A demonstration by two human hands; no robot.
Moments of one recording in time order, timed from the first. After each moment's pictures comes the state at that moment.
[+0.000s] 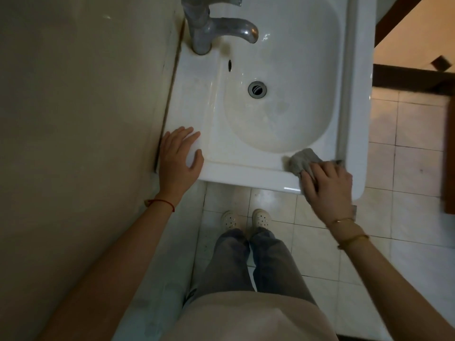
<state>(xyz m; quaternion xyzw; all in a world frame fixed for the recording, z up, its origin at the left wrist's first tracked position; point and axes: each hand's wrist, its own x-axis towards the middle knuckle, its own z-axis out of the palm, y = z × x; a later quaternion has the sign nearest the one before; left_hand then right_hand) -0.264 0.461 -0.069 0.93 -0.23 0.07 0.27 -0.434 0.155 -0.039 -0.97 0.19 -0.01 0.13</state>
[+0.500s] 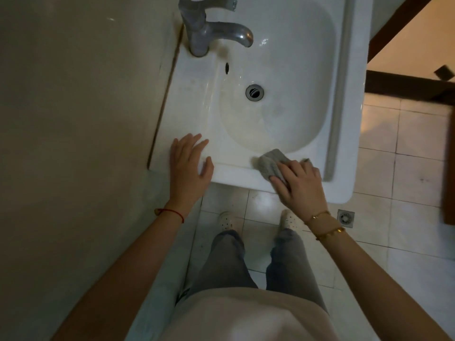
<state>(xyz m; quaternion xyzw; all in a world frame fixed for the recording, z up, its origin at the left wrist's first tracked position) -0.306 0.424 -0.057 0.94 -0.20 0.04 0.26 -0.418 0.166 -0.049 -0.99 0.04 -0.02 0.13</state>
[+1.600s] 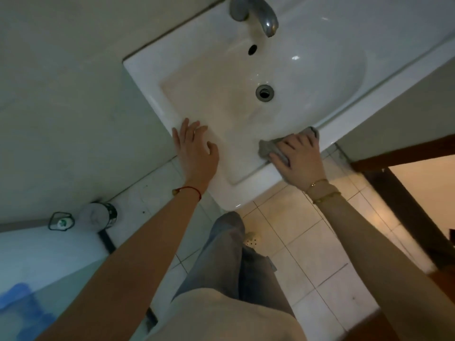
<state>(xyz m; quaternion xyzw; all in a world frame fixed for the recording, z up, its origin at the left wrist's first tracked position) -0.391 0.170 -0.068 0.92 0.29 0.15 0.20 -0.282 -0.066 -0.049 -0.91 -0.38 -0.03 0.14</state>
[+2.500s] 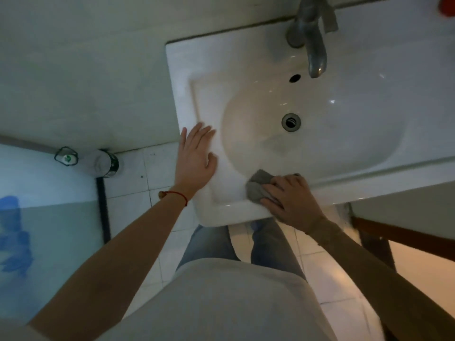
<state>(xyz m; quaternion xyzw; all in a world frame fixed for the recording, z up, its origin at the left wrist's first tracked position) -0.385 0.166 -0.059 0.92 0.31 0.12 0.19 -0.220 -0.071 -0.053 -0.75 -0.64 0.11 0.11</state>
